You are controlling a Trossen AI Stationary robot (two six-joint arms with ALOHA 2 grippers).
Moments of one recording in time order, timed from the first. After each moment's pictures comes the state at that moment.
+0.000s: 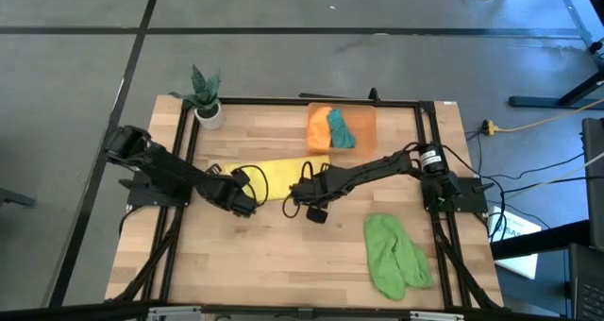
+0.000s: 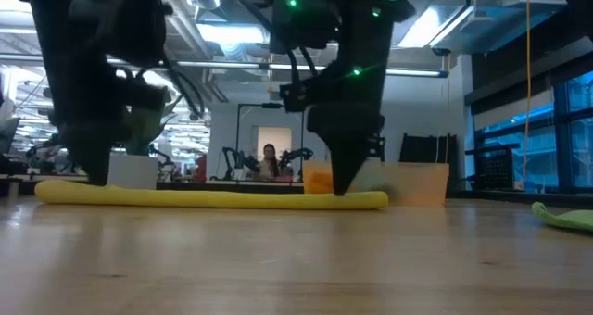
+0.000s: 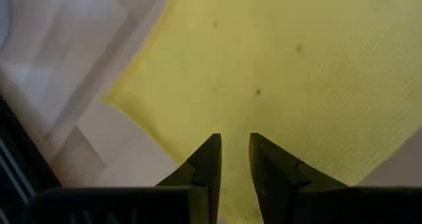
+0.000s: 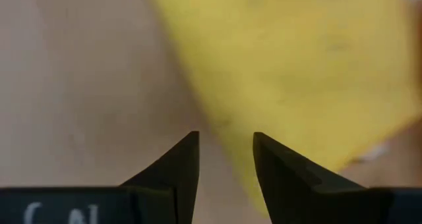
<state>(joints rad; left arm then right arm) -0.29 1.52 0.75 -0.93 -0.43 -1.07 0.13 2.11 1.55 -0.89 0.26 0.39</state>
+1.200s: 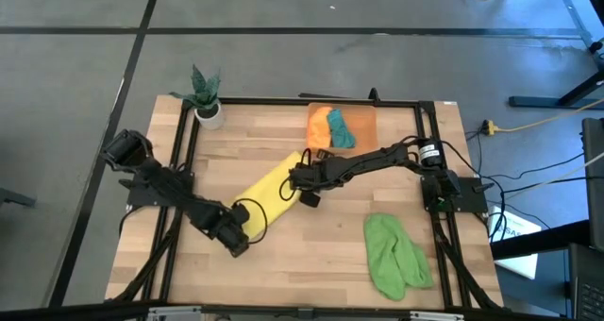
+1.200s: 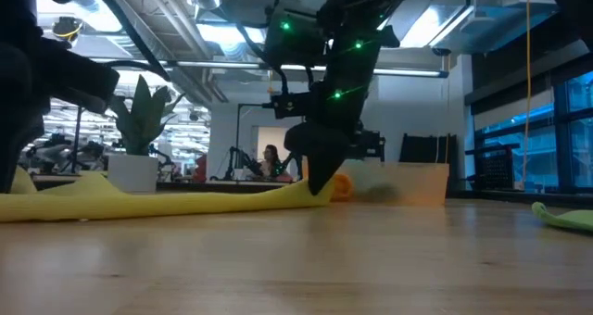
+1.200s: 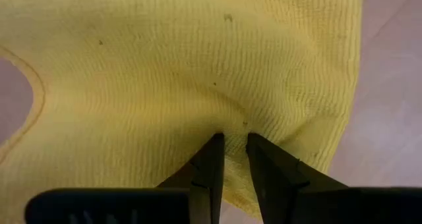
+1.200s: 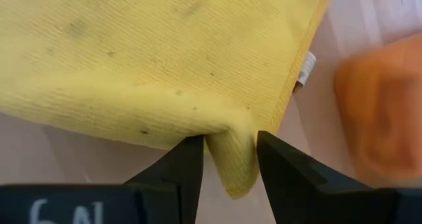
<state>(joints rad) -0.60 1.59 0.75 -0.61 -0.09 -1.30 0.04 2.11 1.49 -0.70 0.40 0.30</state>
